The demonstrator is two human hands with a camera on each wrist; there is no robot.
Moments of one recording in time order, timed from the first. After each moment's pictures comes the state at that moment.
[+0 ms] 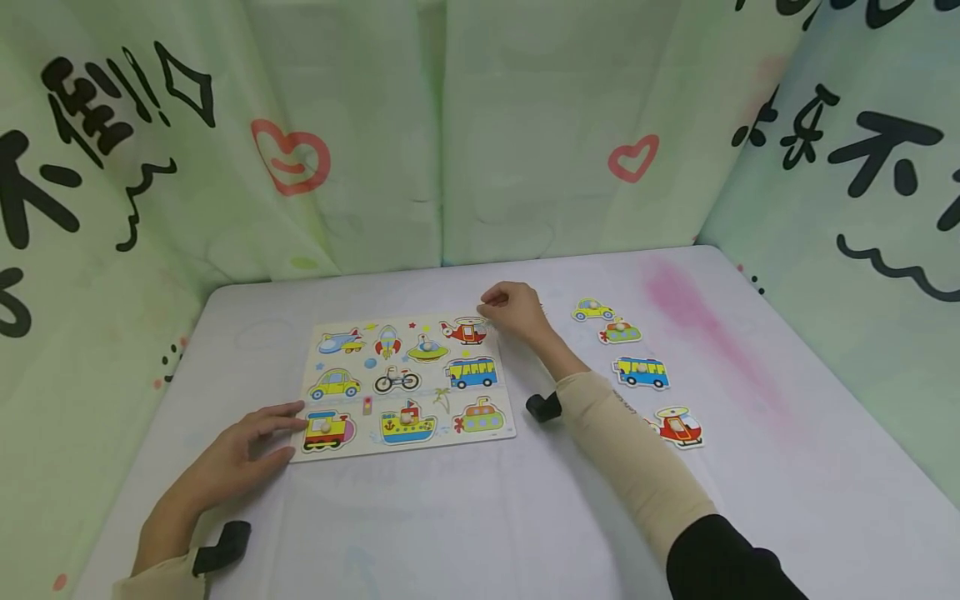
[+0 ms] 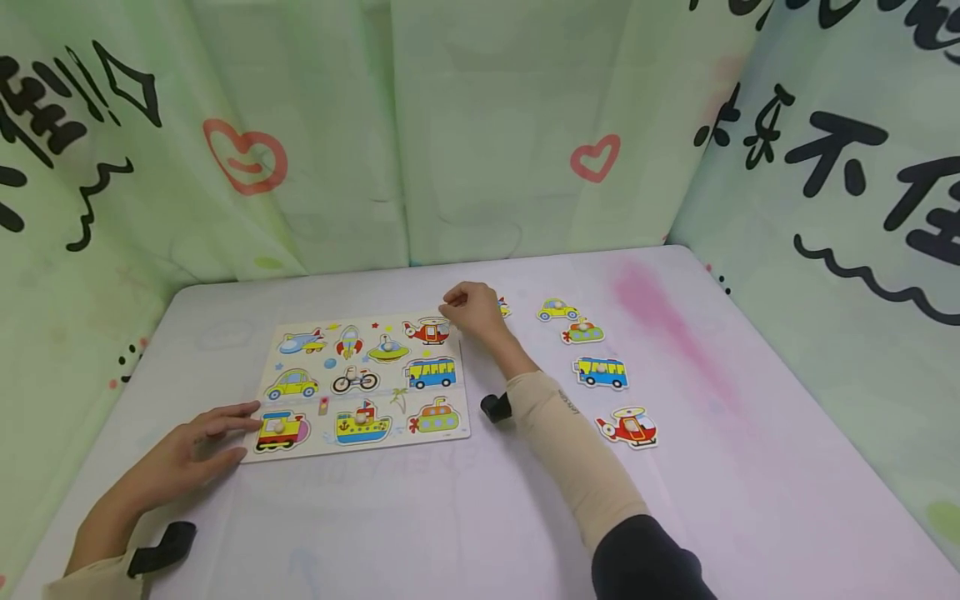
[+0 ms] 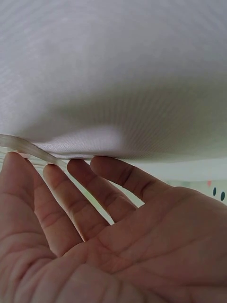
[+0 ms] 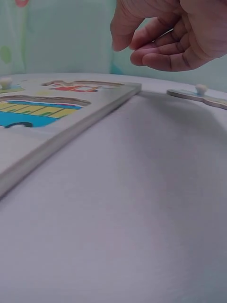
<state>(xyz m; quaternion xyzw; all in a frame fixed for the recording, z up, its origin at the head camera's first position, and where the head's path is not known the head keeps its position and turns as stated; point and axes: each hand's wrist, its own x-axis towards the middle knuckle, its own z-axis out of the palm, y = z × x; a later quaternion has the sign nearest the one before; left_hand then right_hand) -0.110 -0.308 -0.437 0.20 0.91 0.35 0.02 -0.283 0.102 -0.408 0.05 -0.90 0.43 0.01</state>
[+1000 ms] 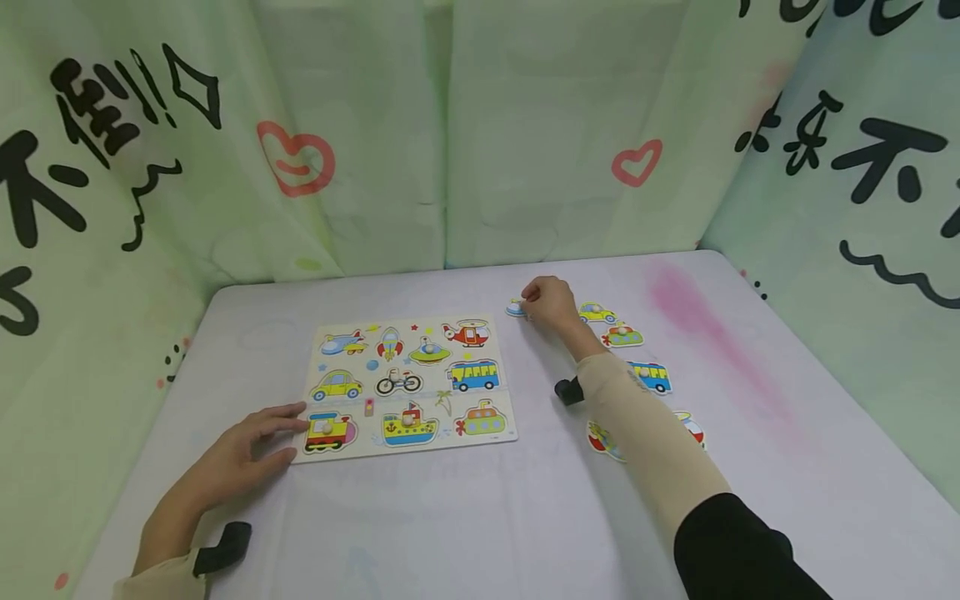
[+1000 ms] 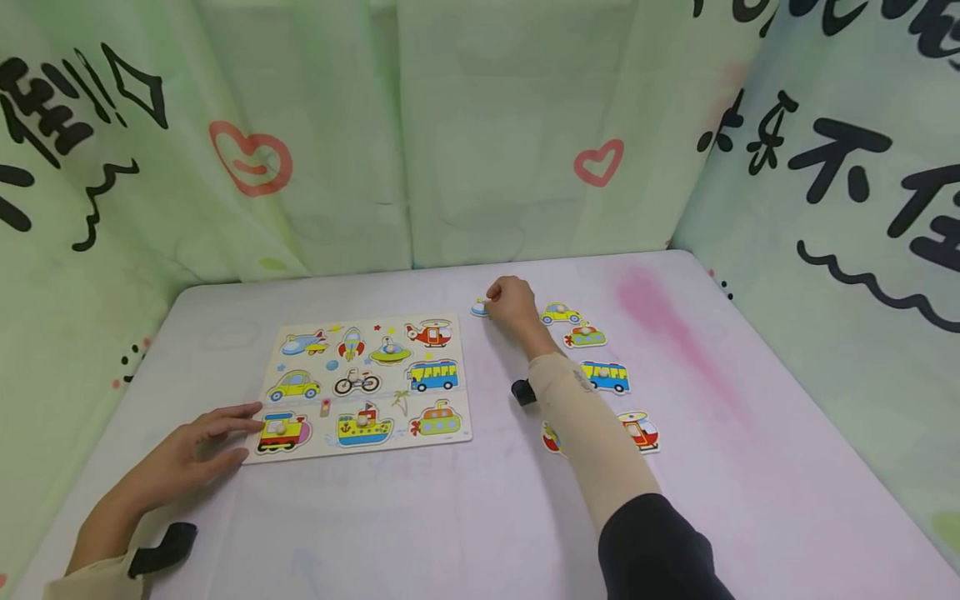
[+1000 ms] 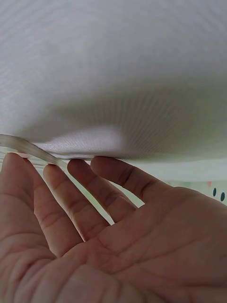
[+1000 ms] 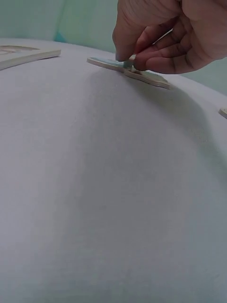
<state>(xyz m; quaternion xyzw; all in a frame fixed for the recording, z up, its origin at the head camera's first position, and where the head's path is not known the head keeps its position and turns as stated) -0.109 -0.308 -0.434 0.19 0.91 0.36 0.03 -0.311 0.151 -0.411 0.00 -0.95 0.32 0.00</state>
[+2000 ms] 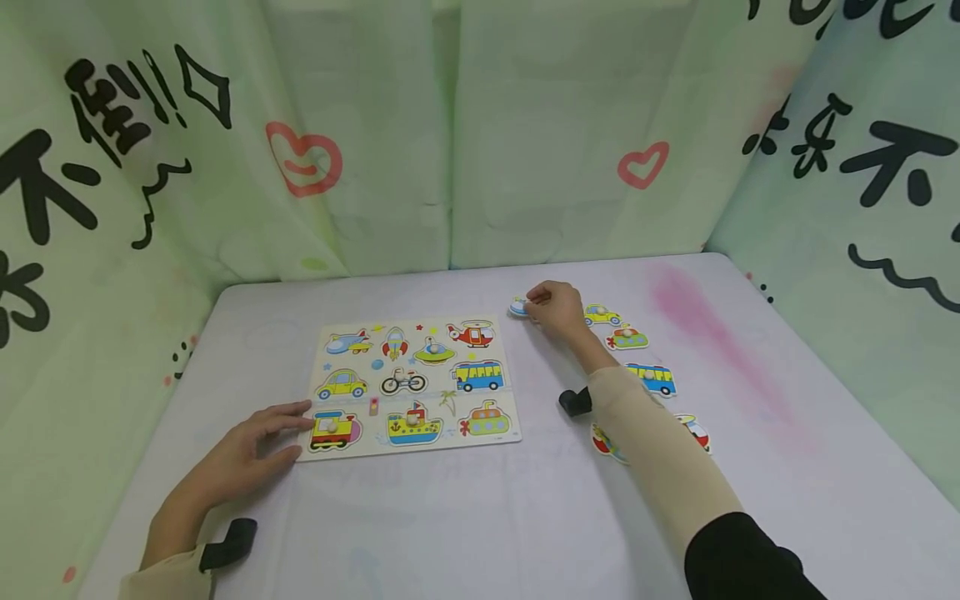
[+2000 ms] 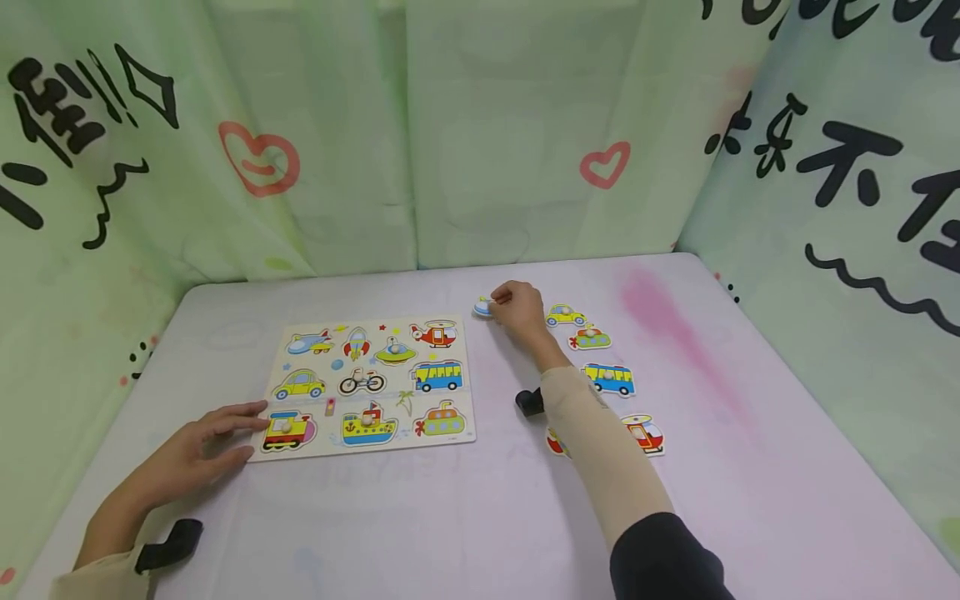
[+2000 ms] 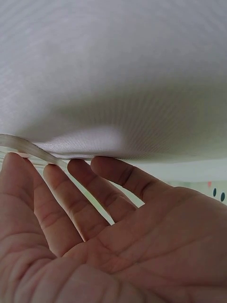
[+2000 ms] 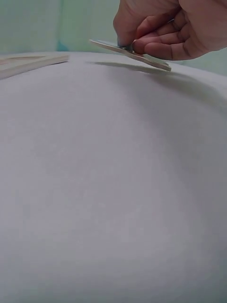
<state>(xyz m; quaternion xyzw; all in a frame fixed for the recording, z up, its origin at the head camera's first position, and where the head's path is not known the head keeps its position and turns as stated) -0.109 -0.309 -0.435 0.20 0.91 0.36 0.02 -0.305 0.154 -0.425 0.00 -0.92 0.39 0.04</state>
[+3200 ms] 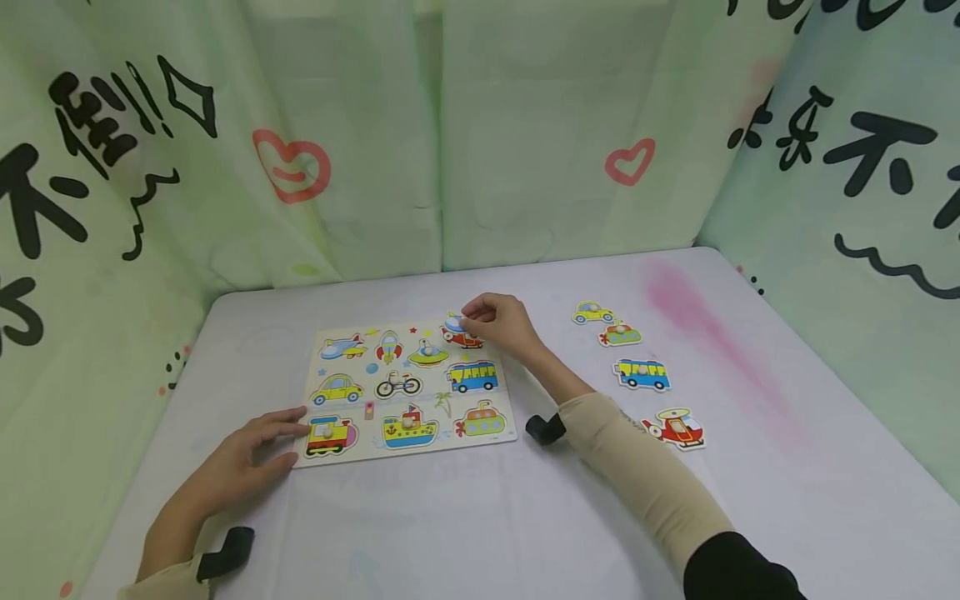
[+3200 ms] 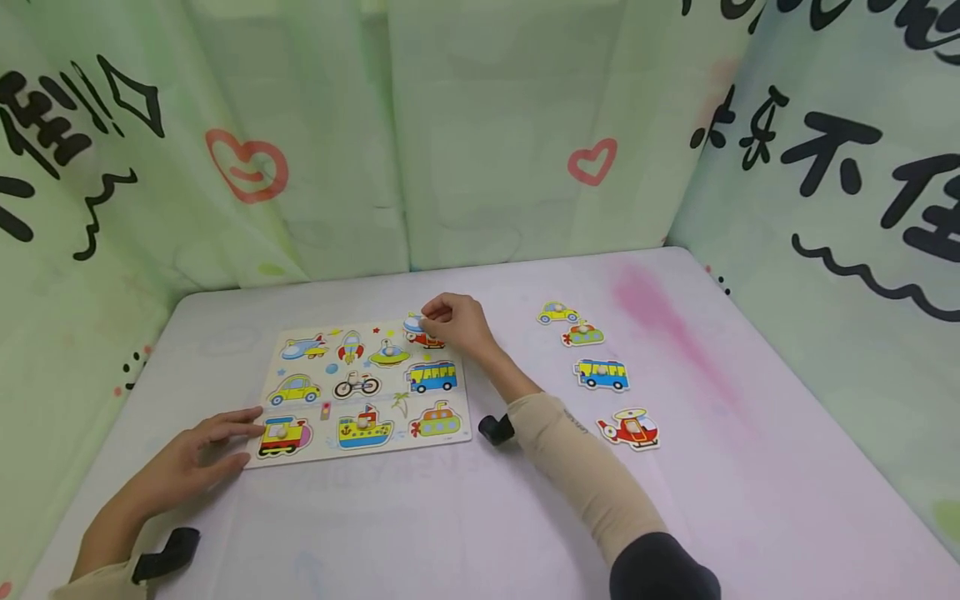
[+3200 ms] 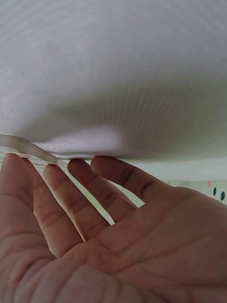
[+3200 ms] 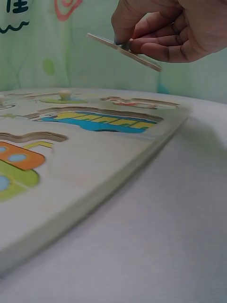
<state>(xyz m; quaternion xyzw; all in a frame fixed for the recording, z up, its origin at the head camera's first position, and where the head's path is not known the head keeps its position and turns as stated) -0.108 -0.304 -0.437 0.19 0.92 0.35 0.02 -0.257 0.087 -0.404 0.11 -0.87 0.48 0.01</state>
